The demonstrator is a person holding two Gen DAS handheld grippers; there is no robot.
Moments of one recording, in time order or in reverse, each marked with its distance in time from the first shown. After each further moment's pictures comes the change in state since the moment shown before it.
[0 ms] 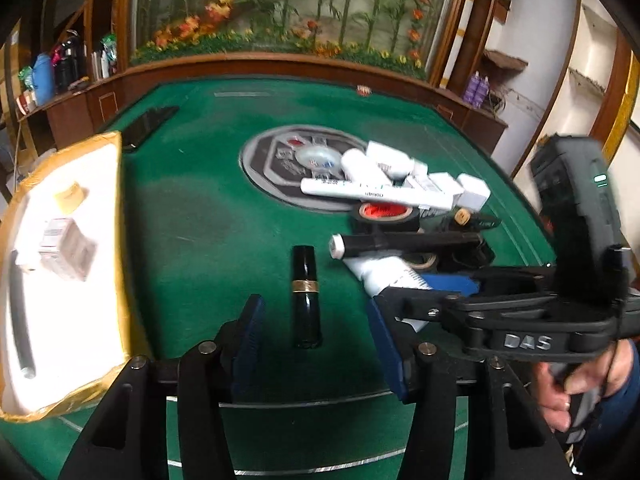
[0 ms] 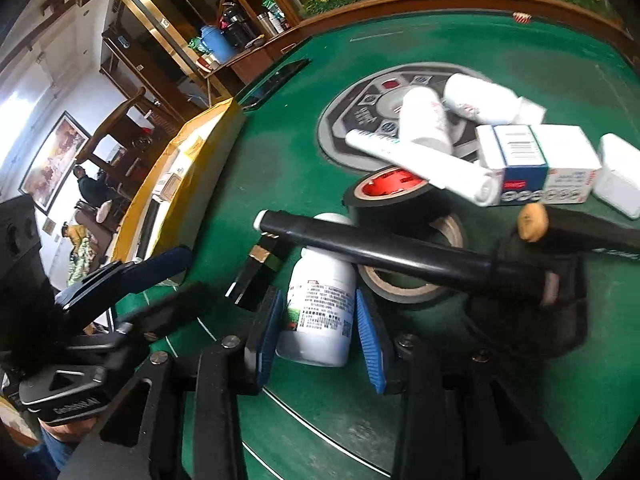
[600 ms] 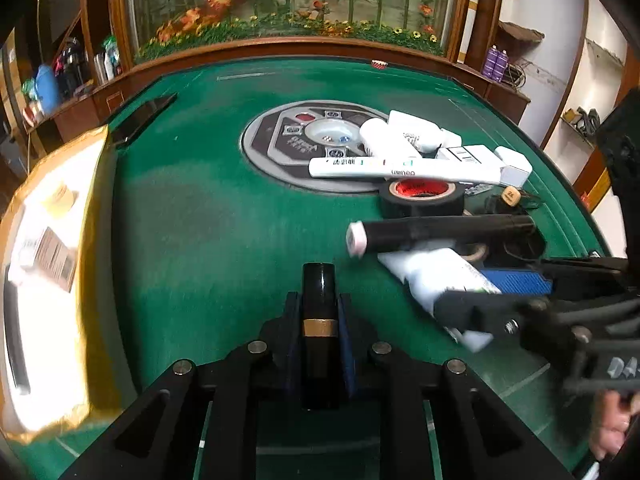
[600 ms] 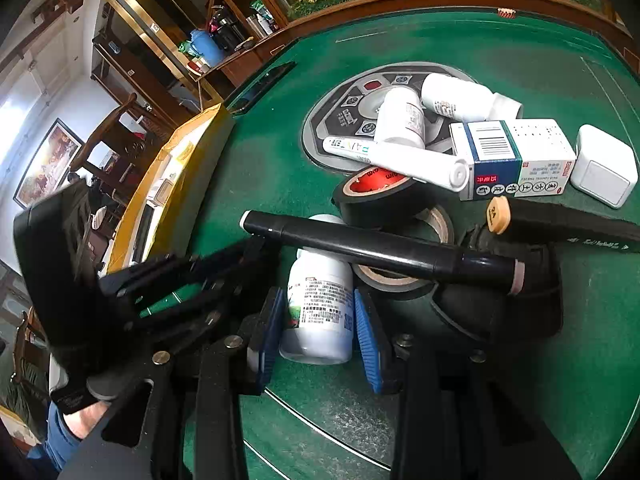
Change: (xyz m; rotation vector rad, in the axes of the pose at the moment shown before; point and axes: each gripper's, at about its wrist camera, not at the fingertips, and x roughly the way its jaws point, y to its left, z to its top) left arm 0.032 -0.001 0.001 0.023 0.041 0.091; right arm -0.010 -0.009 -0.001 0.034 0.006 -0.008
